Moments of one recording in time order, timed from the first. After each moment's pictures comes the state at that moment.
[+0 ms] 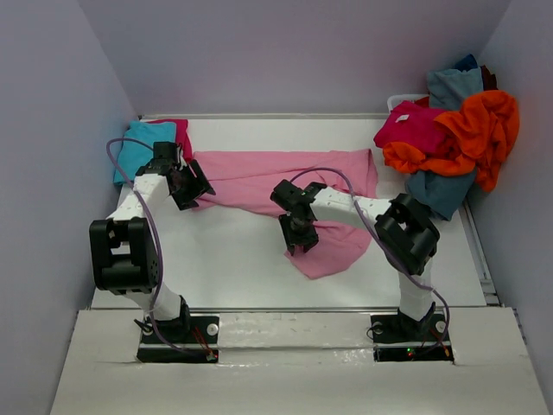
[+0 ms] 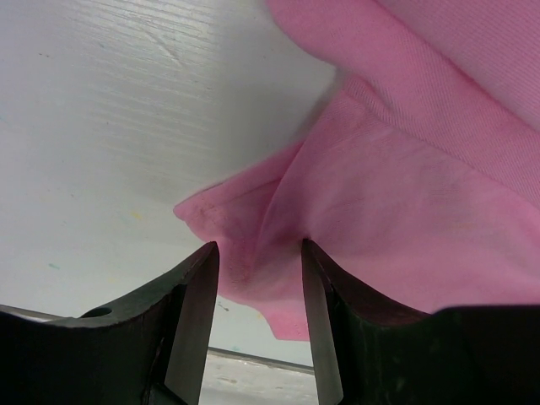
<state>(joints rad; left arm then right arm) 0.03 1.58 1.12 -0.56 0.24 -0.53 0.85 1.95 1.41 -0.86 0.00 0.60</state>
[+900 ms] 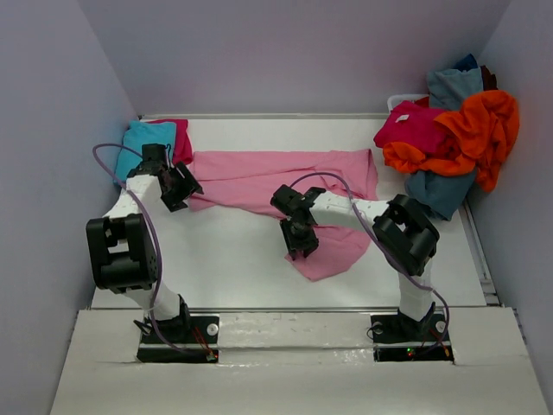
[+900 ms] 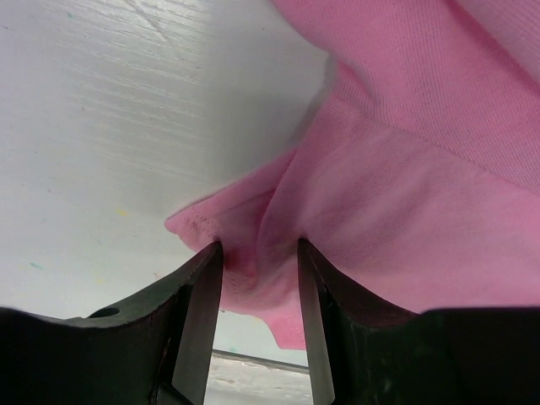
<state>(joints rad) 0.09 1.61 1.11 -0.54 0.19 -0.55 0.86 1.96 1.36 -0.82 -0.04 0.61</state>
